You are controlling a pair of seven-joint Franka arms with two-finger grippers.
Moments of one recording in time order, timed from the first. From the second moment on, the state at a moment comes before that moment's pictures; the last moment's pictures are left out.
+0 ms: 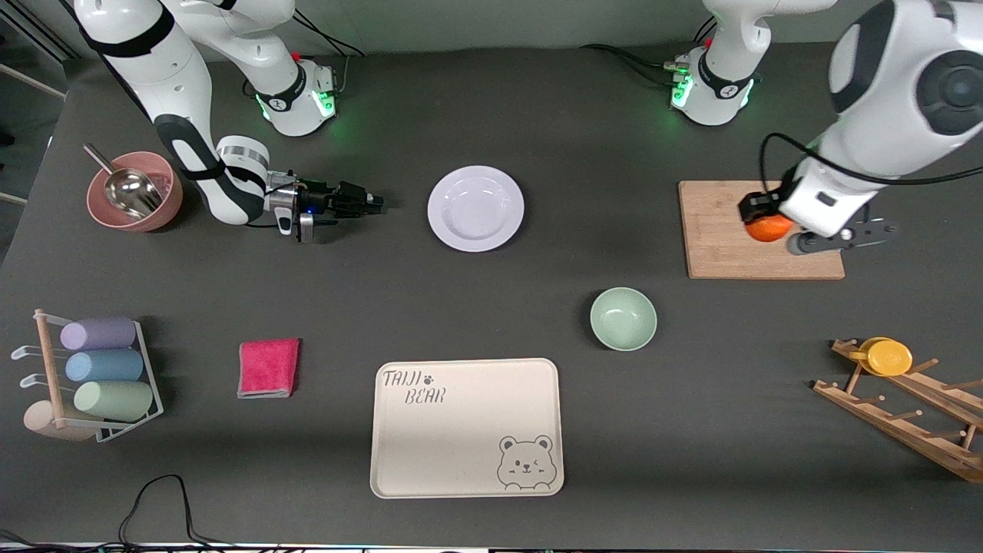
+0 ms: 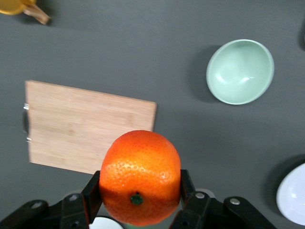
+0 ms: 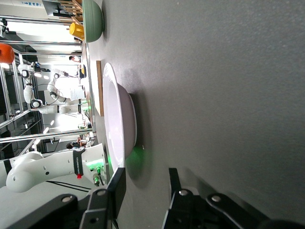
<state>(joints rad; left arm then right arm) -0.03 -0.06 -0.21 -1.93 -0.04 1.72 -0.41 0.16 0.37 -0.10 -2.72 1.59 1.95 -1.46</state>
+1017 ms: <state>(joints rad) -0.32 0.42 -0.60 -1.93 0.14 2.32 -1.32 0.16 0.39 -0.10 -2.71 1.61 1.91 -1.51</state>
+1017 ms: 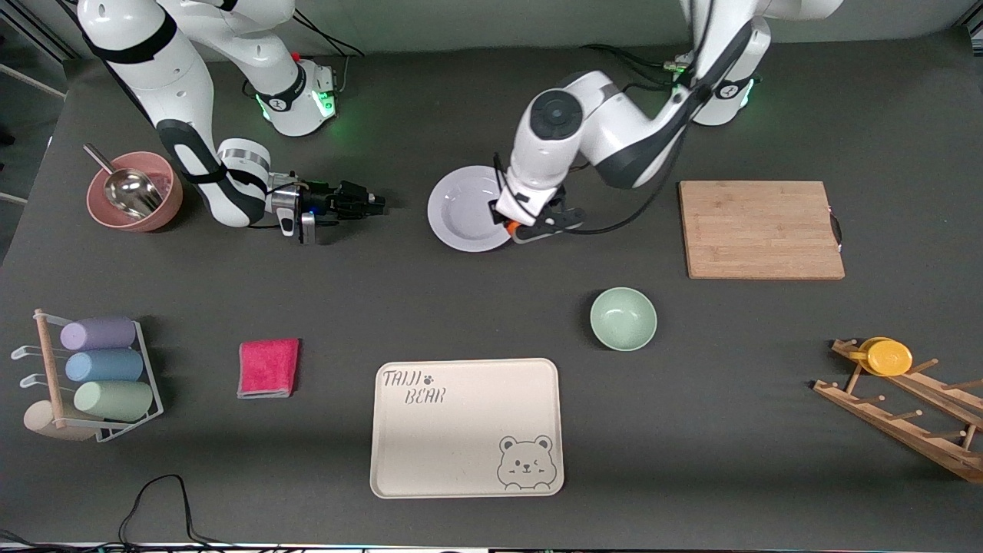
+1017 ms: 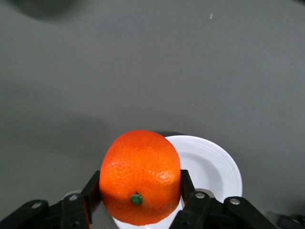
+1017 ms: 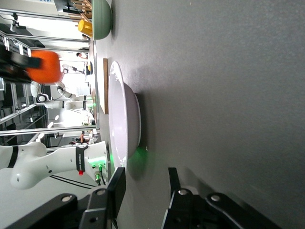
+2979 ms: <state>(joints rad) -0.32 0.39 -0.35 -1.65 0.18 1.84 -1.06 0.27 0.41 -0.10 -2.69 1.81 1.90 -1.54</state>
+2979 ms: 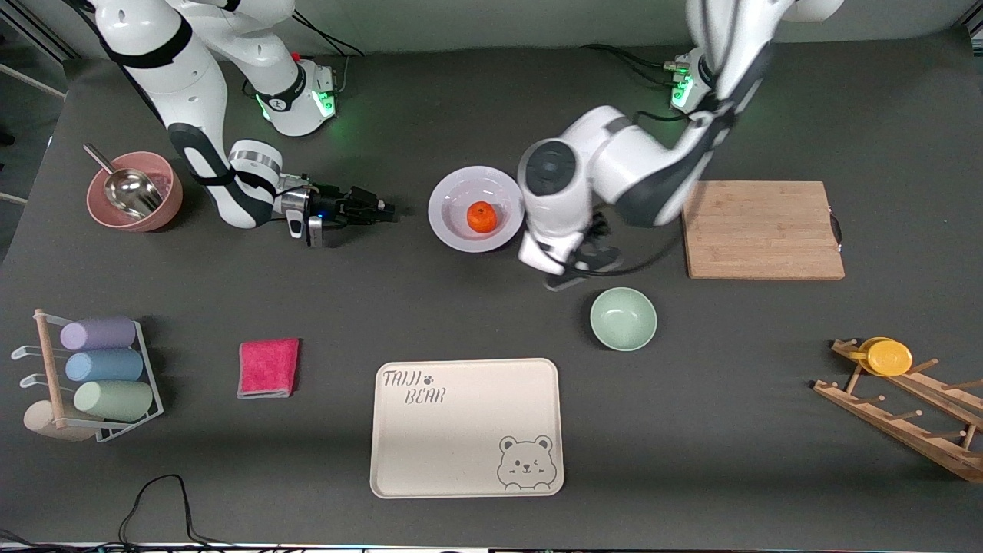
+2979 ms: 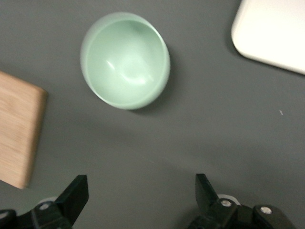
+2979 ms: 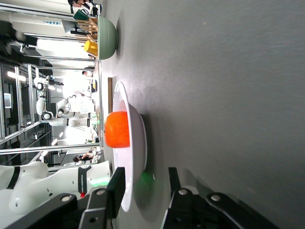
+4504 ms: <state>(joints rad) -0.10 -0.03 0.10 -1.75 0.07 1.58 -0.13 0.52 0.50 -0.08 -2.56 2.15 1.88 -1.54</state>
